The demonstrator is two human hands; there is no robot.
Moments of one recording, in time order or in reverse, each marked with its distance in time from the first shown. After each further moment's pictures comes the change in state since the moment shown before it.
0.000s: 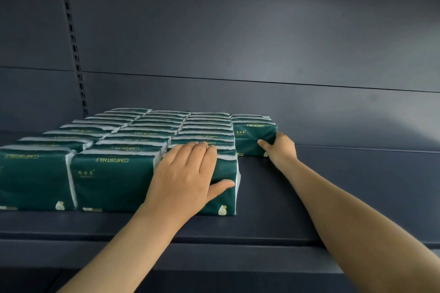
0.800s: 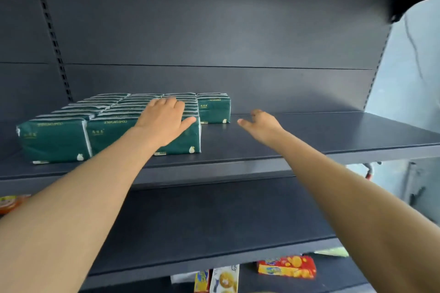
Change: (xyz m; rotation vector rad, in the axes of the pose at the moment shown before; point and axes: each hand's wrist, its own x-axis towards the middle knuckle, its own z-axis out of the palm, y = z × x) left_hand 0.029 -0.003 -0.077 -0.010 -0.425 -0.001; right_hand -0.169 -0.028 -0.115 -0.286 -0.086 -0.076
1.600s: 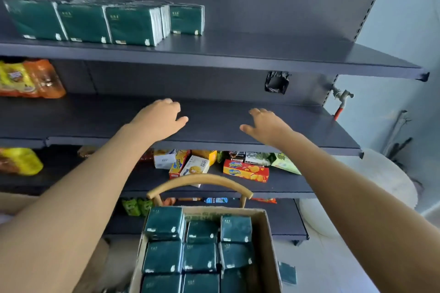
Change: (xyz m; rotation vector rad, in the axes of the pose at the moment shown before) left_hand -0.184 0.227 -0.034 -0.398 -0.402 -0.210; right_hand -0.212 0.197 -0.026 -0.319 -0.369 -0.167
